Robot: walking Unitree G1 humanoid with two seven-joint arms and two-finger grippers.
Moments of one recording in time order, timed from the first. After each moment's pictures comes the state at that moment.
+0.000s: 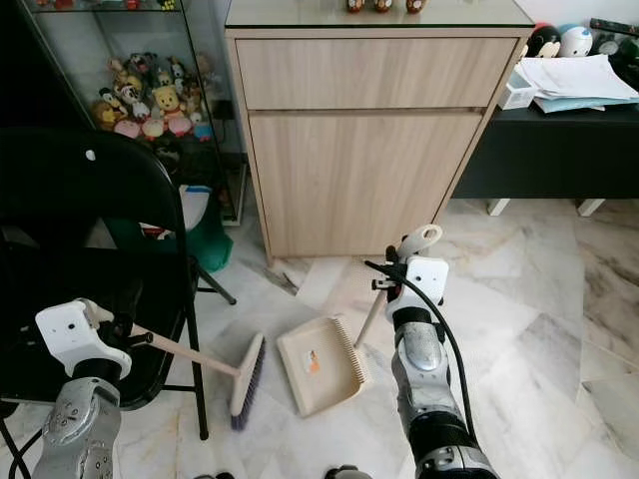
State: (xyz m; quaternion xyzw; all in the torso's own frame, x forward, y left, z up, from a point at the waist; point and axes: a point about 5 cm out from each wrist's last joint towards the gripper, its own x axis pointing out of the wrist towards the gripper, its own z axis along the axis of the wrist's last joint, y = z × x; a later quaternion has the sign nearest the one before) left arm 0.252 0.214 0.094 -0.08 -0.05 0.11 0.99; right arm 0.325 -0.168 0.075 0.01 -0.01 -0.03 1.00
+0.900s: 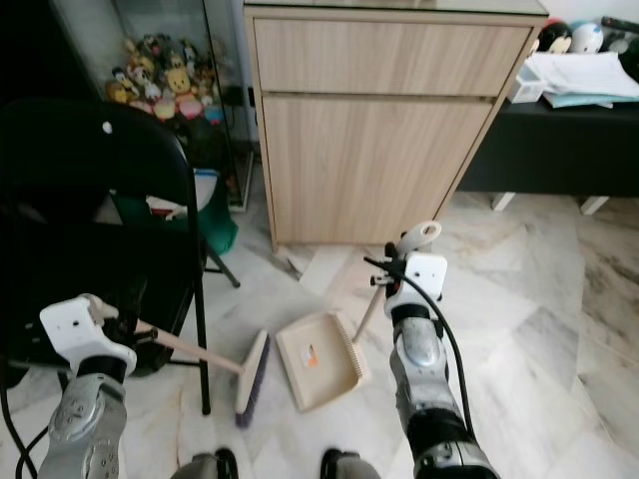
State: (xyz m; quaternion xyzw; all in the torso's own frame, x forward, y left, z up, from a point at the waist) left arm 0.255 0.209 0.094 -0.09 -0.05 0.10 0.99; right arm 0.331 -0.165 0.083 0.01 -0.02 -0.03 1.00
